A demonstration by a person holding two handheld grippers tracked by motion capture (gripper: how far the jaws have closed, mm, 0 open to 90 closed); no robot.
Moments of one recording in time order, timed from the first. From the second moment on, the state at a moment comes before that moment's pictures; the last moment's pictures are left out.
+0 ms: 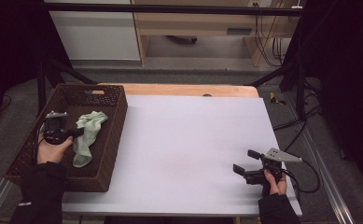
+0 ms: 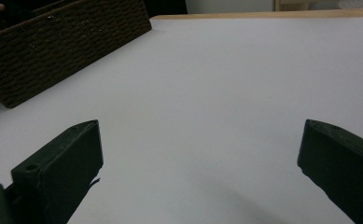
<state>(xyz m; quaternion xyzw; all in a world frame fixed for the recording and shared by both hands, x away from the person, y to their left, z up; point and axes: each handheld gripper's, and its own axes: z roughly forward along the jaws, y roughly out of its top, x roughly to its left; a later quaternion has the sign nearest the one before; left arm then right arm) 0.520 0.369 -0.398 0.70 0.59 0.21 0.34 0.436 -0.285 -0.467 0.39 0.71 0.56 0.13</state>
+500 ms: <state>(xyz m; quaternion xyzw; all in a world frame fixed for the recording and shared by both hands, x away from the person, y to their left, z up) 0.511 0.370 -0.387 0.68 0.57 0.24 0.39 0.436 -0.285 -0.467 0.39 0.71 0.56 0.13</state>
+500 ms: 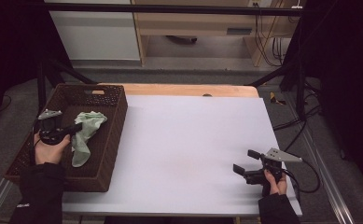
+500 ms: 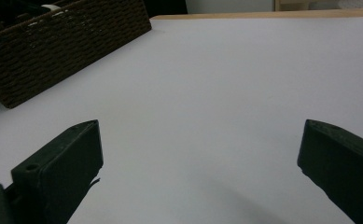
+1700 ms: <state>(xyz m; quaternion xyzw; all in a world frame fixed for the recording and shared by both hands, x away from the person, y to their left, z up) 0.490 0.369 -0.348 0.65 0.53 0.27 0.47 0.436 -0.285 -0.467 0.39 0.71 0.56 0.13</state>
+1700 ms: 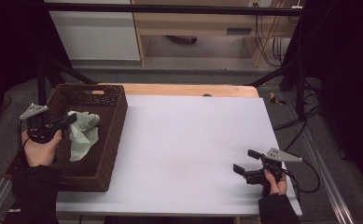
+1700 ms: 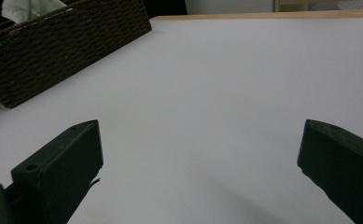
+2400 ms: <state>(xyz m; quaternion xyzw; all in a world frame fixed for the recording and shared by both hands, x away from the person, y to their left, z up) 0.469 0.366 -0.305 0.64 0.50 0.29 0.51 0.436 -0.285 -0.467 0.39 0.71 0.57 0.13</state>
